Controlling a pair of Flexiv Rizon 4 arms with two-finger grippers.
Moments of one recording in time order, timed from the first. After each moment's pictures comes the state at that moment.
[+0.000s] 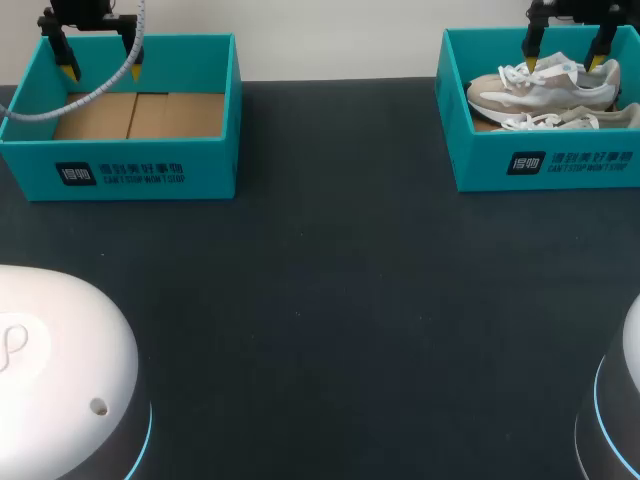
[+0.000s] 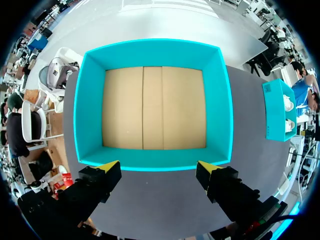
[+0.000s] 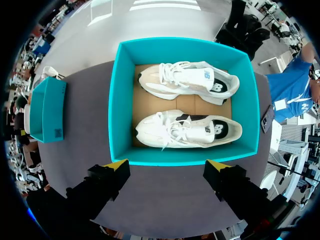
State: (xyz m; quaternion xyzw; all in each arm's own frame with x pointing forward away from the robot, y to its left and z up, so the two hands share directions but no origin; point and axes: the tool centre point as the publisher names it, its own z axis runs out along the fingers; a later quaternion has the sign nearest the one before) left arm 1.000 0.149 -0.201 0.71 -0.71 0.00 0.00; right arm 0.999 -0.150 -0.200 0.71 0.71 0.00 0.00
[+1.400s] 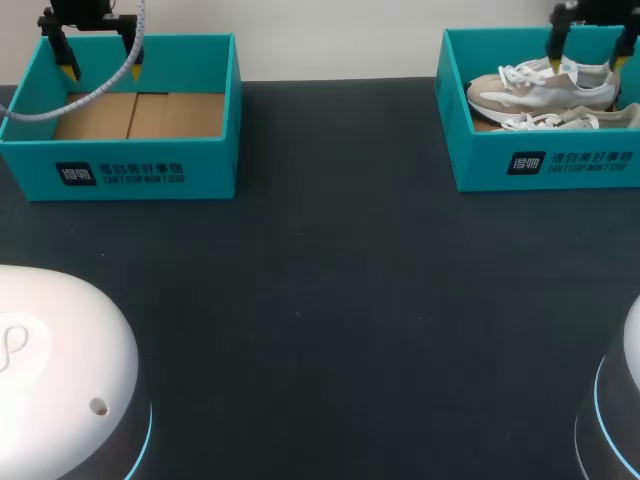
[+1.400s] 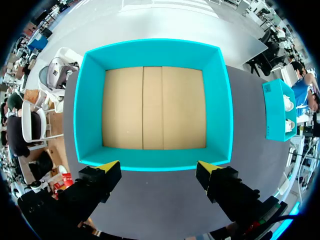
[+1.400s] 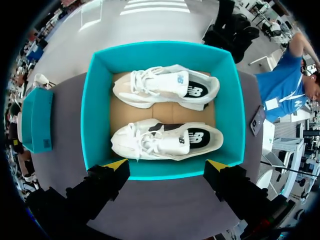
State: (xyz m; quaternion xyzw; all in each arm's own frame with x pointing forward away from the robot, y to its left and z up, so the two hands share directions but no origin) left arm 1.000 0.150 -0.201 0.71 -0.71 0.00 0.00; right arm 1.018 -0.211 -0.219 0.72 0.69 -0.01 0.04
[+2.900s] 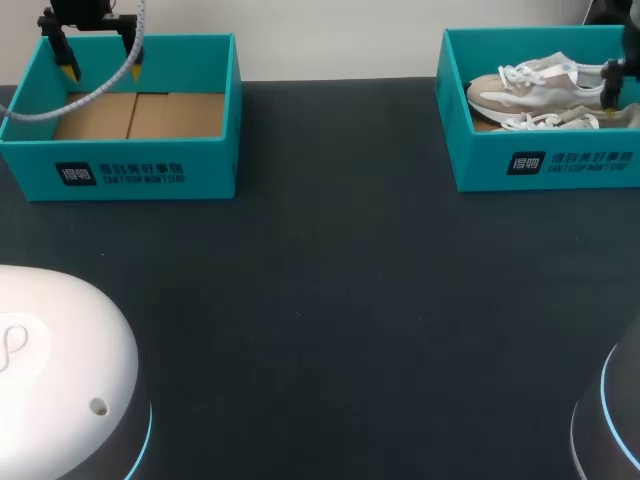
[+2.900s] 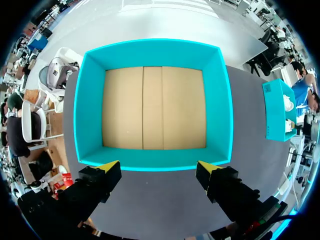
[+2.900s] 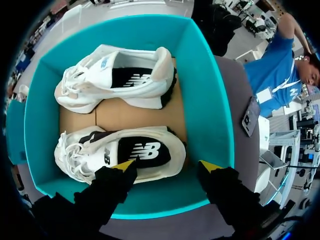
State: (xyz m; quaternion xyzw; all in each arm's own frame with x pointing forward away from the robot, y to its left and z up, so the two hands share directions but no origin) left arm 1.000 0.149 -0.201 0.71 -0.71 0.00 0.00; right arm 1.018 -0.319 -0.315 0.75 0.66 -0.02 0.10
